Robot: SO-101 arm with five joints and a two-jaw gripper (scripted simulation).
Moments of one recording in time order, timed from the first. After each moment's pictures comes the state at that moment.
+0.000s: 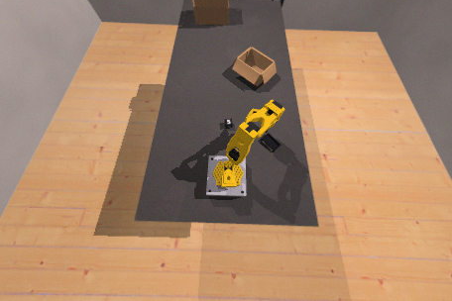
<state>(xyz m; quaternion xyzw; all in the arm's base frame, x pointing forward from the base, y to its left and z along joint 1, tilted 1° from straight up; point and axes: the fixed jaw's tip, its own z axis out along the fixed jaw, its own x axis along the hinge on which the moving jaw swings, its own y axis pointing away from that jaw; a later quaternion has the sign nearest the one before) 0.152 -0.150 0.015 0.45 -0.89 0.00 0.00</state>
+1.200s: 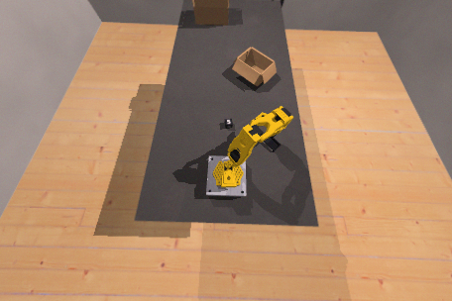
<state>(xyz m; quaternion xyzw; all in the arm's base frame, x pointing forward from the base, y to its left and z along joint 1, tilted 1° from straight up) 0.127 -0.172 0.015 0.36 -0.93 0.00 0.00</state>
